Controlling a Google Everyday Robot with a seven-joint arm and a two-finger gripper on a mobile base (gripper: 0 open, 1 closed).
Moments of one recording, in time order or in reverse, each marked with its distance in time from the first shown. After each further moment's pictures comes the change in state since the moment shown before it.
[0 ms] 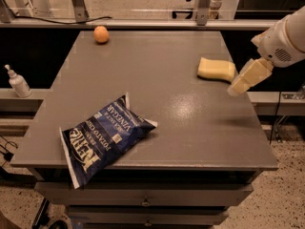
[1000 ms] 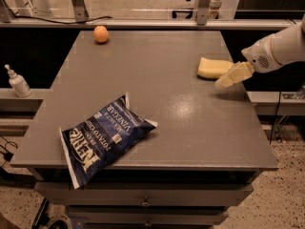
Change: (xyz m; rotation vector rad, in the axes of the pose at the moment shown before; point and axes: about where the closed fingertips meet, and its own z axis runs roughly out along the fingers) arm 0.011 -0.053 0.091 -0.060 -0.175 0.199
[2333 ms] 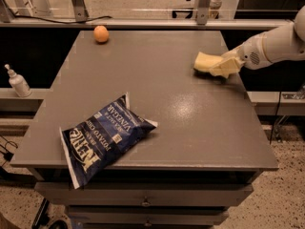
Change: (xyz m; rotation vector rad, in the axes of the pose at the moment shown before) arm -0.025 -0.003 0.018 -0.025 -0.093 0.021
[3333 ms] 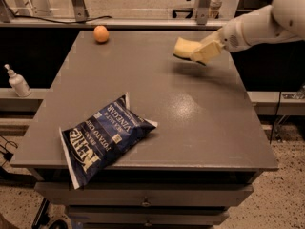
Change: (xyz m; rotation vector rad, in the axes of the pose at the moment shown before) arm -0.070 -0.001 0.027 -0.004 -0.081 -0.069
